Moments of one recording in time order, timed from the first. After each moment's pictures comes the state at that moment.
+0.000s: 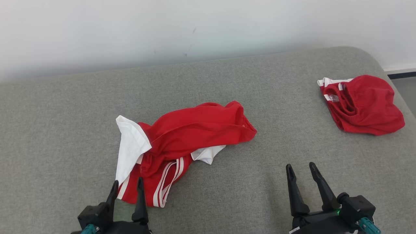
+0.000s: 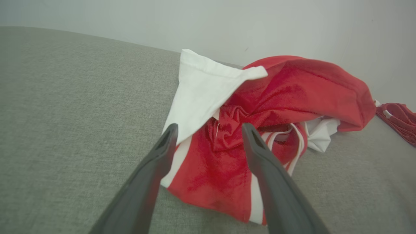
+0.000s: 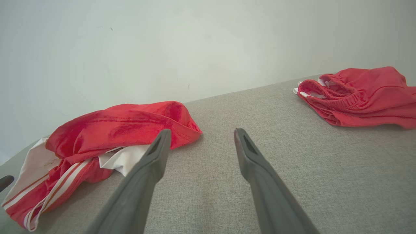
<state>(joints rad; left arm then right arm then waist) -0.15 0.10 -0.22 0.36 -0.43 0.05 -0.26 -0.05 -0.05 0.12 0.19 0.27 0.13 -0.26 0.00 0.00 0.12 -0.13</state>
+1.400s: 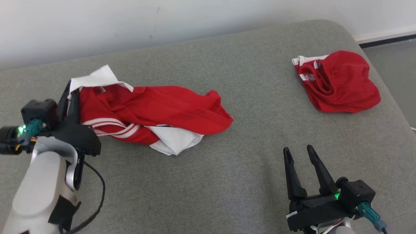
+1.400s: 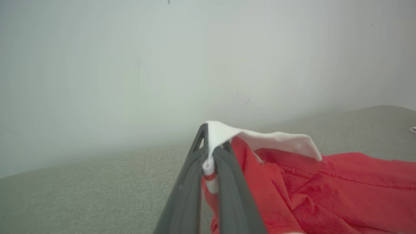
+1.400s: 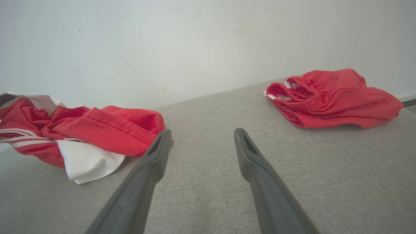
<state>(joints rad) -0.69 0.28 -0.17 0.67 -0.31 -0.05 -0.23 -0.12 -0.05 0.13 0.19 0.27 0.13 -0.26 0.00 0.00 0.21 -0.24</state>
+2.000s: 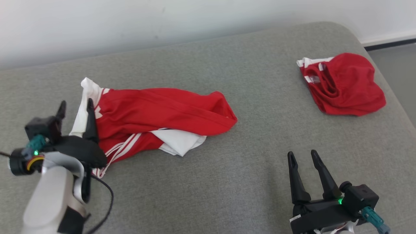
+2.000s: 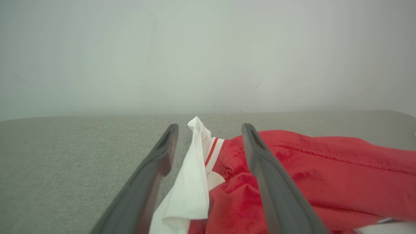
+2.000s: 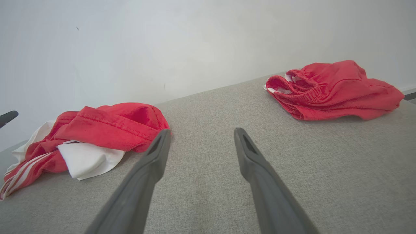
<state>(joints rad) -0.68 0.23 -0.12 0.80 -0.36 -0.07 -0.26 -0.10 -0.05 0.11 0.19 0.28 0.13 -0.26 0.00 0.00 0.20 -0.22</state>
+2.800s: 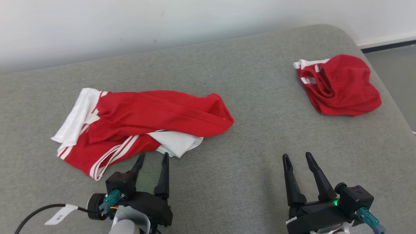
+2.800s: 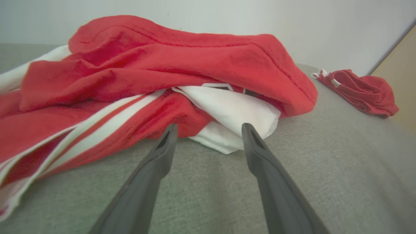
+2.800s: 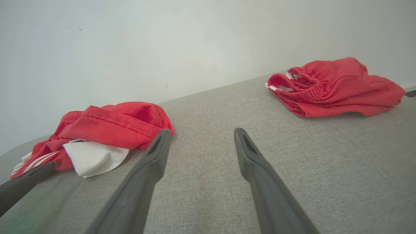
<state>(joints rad) -0.35 0.05 -0.28 0.54 -0.36 -0.04 -0.26 -0.10 -0.05 0.14 0.20 0.30 0.13 -0.26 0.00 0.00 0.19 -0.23</state>
